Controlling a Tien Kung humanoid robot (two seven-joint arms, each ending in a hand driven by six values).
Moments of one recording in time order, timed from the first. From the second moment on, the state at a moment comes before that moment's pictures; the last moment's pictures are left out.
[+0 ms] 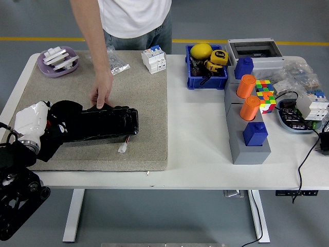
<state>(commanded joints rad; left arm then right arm) -0.20 0.41 -1.03 -1.42 2.13 0.32 0.65 0.19 -0.39 0.41 0.18 0.03 0.01 -0.07</state>
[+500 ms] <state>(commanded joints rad) -0.20 0.41 -1.01 -1.43 2.11 0.32 0.65 0.20 -0.39 0.41 0.18 0.03 0.01 -0.07</state>
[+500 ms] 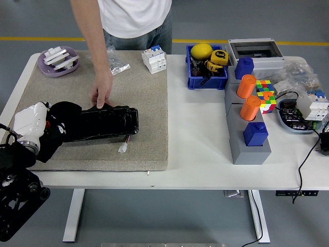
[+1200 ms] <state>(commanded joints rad) -0.37 0.34 -0.78 -1.41 2.03 0.33 0.65 0.21 -0.39 0.39 0.18 0.04 0.01 -0.07</state>
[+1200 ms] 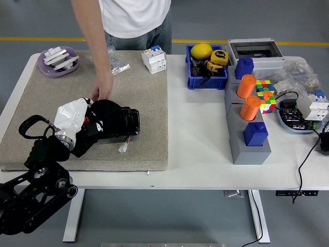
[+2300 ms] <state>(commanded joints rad) -0.36 0.33 -0.74 -1.44 2.05 0.32 0.65 0.20 -0.39 0.43 0.18 0.01 0.01 -0.07</state>
